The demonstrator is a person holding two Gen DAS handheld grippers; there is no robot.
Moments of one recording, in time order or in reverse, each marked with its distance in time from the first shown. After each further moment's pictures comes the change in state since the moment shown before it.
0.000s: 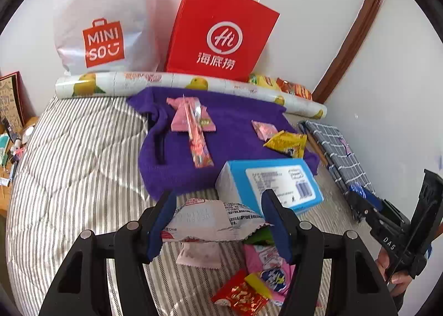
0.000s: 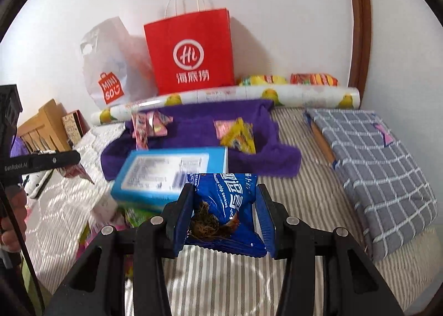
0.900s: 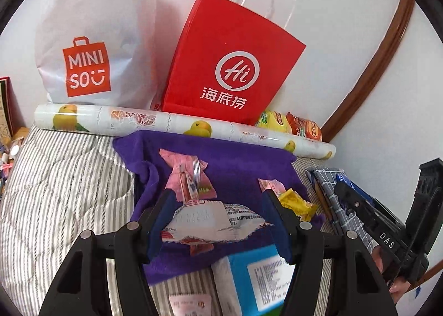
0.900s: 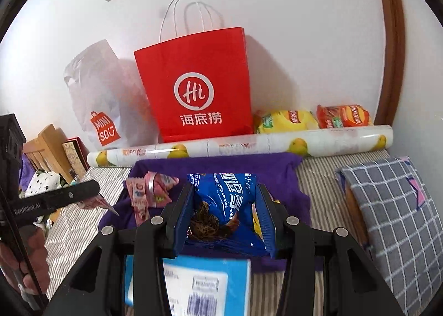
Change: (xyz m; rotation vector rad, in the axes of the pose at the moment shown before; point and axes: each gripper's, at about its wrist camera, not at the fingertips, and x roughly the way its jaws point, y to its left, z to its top) left arm 0.058 0.011 0.085 -0.096 -0.058 -0.018; right arm 0.087 0.015 0.116 0.013 -0.029 0.071
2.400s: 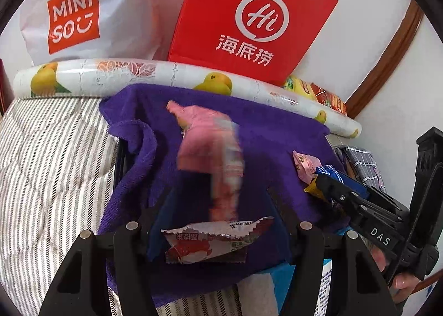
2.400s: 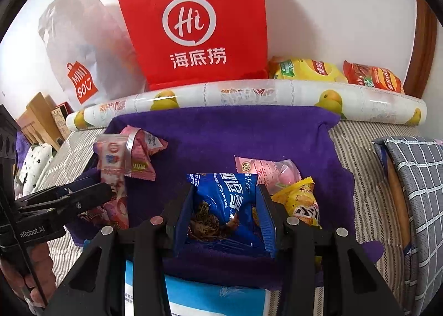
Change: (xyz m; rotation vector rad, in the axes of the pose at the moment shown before) left arm 0.079 0.020 -0.031 -0.004 0.105 0.050; right arm 0.098 0.001 -0.030 -0.034 0.209 0.001
